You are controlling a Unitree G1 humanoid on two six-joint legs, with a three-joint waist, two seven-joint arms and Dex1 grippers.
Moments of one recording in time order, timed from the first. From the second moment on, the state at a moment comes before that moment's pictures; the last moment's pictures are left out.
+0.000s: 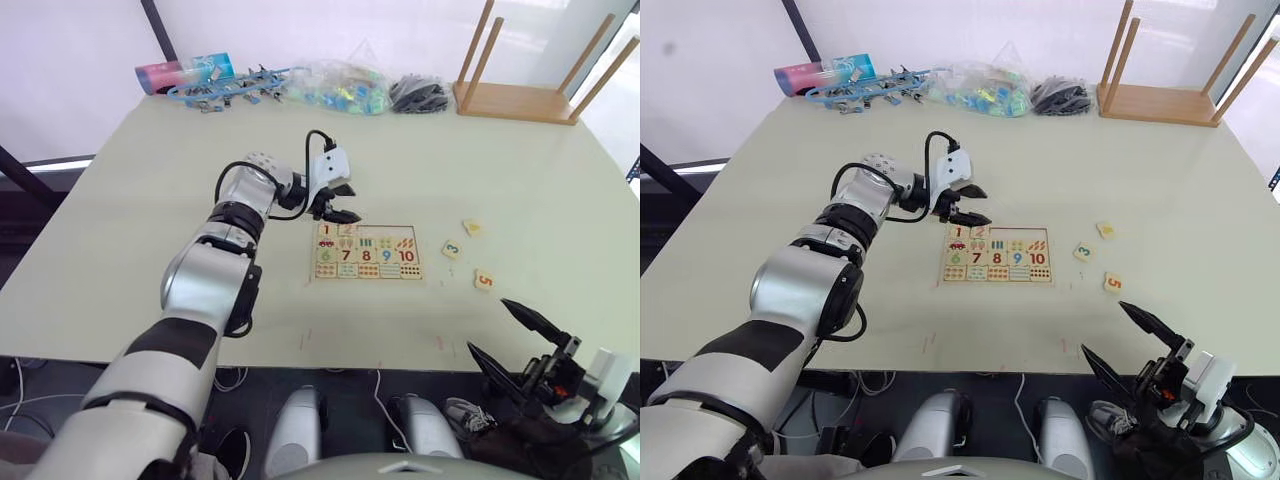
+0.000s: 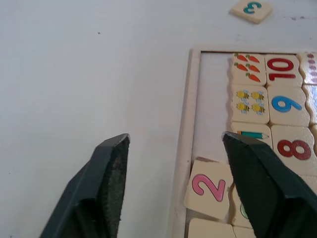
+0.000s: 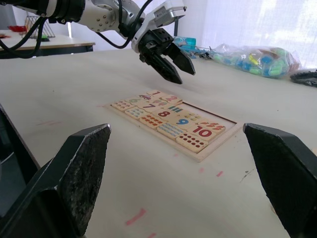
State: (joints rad) left arm -1.29 0.31 -0.16 1.33 0.21 -0.18 -1.19; right arm 0.51 -0.35 -0.22 -0.27 0.57 -0.40 1.05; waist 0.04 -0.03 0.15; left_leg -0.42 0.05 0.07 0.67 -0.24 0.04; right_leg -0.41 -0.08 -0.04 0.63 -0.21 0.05
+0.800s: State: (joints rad) left arm -1.29 0.30 -0.20 1.37 0.32 -0.22 -1.12; right arm 0.52 -0.35 -0.21 -0.27 0.56 -0.41 1.02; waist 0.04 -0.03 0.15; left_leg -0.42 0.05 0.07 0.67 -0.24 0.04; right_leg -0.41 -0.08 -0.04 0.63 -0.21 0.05
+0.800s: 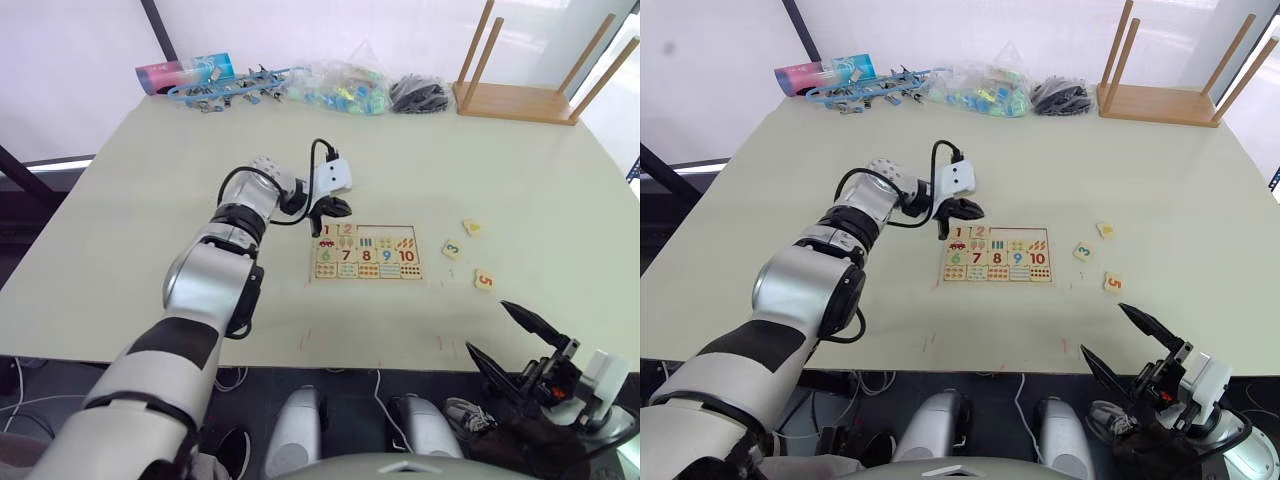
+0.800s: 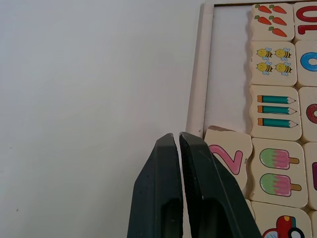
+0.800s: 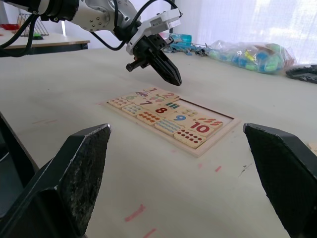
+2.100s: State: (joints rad) left arm -1.29 0.28 -0.24 1.37 0.43 -0.28 -1.09; right arm 0.53 -0.35 -0.19 -0.27 0.55 -0.43 1.00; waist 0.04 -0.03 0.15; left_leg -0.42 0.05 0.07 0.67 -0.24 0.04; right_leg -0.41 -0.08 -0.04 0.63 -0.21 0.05
